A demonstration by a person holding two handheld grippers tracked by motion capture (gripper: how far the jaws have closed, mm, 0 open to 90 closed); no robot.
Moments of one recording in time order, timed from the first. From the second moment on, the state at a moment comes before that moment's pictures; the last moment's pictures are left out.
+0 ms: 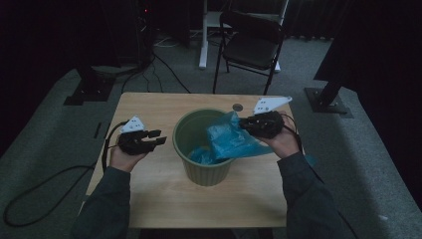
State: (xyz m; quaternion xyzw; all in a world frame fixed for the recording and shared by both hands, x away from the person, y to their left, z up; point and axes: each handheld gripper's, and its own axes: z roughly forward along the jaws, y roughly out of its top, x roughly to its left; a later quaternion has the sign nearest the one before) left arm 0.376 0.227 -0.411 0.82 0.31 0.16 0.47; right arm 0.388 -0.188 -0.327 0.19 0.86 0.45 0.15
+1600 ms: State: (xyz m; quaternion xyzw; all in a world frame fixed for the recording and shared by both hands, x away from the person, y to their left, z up) left arm 0.401 0.118 -0.337 0.88 0.16 0.12 0.44; right arm 0.392 -0.125 -0.325 0.12 0.87 0.46 0.11
